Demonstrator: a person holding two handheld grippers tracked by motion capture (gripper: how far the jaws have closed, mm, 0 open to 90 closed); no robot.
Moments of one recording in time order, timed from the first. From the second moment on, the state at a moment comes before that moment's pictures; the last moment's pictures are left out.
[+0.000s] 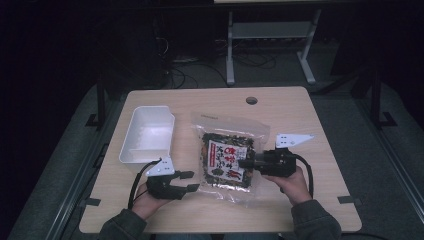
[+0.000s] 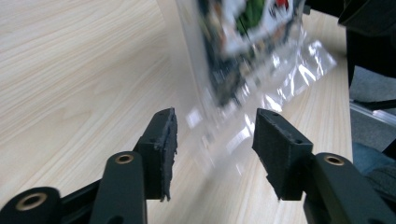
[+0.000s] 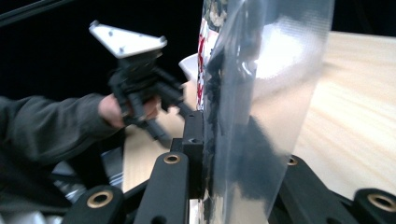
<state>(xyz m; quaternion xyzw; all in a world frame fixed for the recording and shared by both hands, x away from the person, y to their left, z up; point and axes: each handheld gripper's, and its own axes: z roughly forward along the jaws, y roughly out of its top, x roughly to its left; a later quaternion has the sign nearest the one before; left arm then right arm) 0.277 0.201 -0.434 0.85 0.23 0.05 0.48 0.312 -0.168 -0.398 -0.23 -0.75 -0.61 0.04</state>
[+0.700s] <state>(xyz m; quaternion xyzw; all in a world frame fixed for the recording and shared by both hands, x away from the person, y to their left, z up) 0.259 0.215 -0.439 0.88 0.22 0.10 0.41 0.308 -0.142 -0.350 -0.33 -0.73 -0.58 -0.15</state>
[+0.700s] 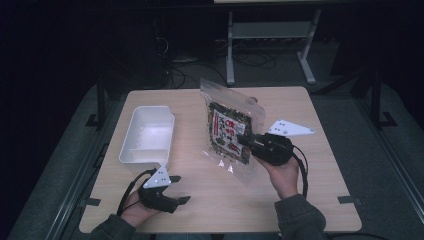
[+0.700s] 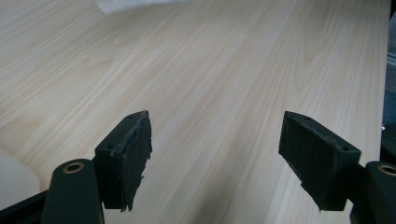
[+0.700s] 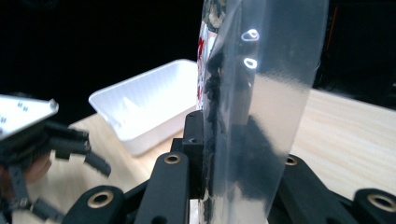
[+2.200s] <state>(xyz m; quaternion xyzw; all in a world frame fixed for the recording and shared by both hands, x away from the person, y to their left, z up) 0.253 0.259 -0.437 0.88 0.24 0.12 0.40 0.385 0.030 -0.307 -0.34 -0.67 -0.62 -0.21</state>
